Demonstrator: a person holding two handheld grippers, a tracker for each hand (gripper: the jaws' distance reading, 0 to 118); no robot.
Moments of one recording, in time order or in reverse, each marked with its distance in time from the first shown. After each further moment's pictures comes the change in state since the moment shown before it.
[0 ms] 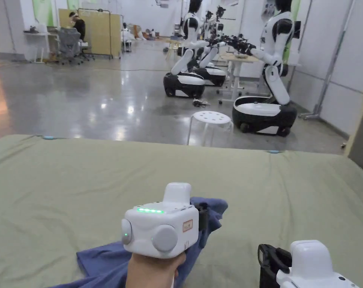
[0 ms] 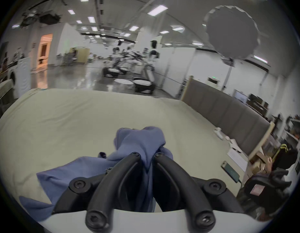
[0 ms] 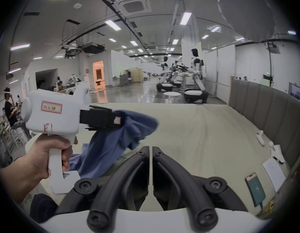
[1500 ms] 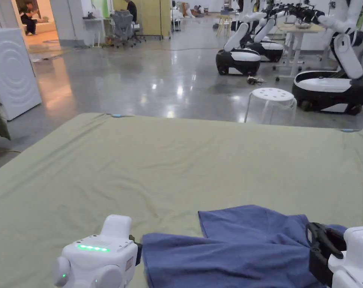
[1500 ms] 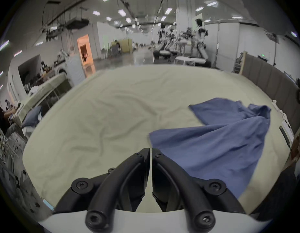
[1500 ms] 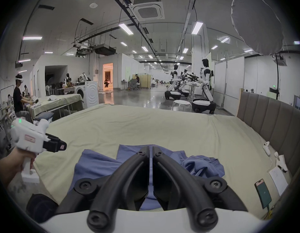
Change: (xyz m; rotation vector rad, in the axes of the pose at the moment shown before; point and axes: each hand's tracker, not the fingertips) left arm -0.221 -0.115 0.175 -0.234 0.595 0.031; right arm -0.084 -0.016 -0.010 0.074 0.070 0.102
